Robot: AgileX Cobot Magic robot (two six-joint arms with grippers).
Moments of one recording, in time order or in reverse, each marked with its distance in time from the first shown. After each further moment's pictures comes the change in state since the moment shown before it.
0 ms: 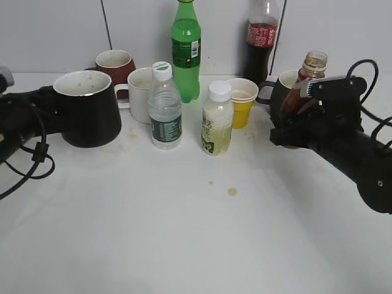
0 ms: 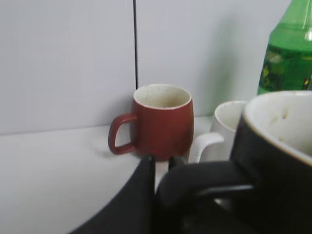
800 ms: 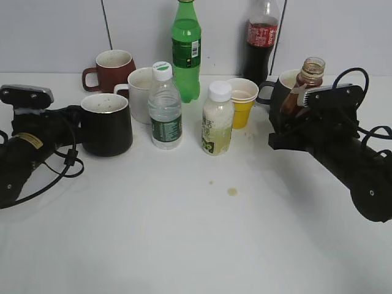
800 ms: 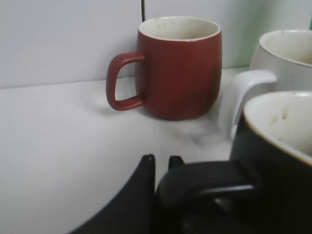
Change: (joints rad) left arm 0.000 0.313 -0.224 -0.036 0.013 0.039; right arm 0.000 0.092 0.002 0.005 -0.150 -0.034
